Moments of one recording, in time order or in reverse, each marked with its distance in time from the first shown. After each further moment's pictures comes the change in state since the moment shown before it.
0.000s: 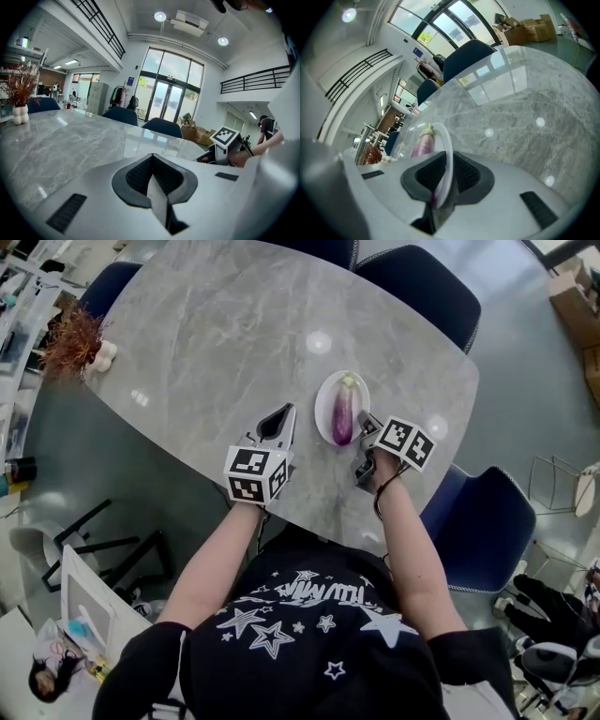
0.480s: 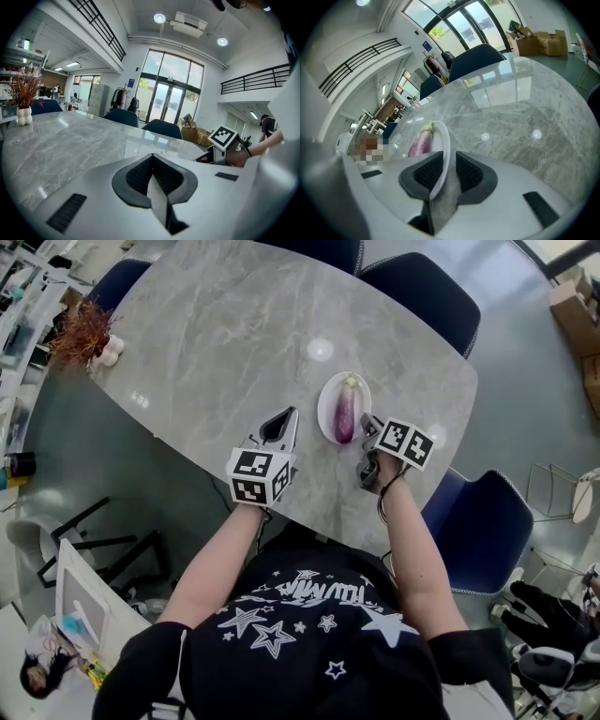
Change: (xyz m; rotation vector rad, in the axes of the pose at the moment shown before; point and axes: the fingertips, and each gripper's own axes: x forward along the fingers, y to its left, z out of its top) left arm -0.017 -0.006 -0.001 0.001 -0.016 0.011; right arm -0.010 -0.003 -0.003 -0.134 0.022 -0.054
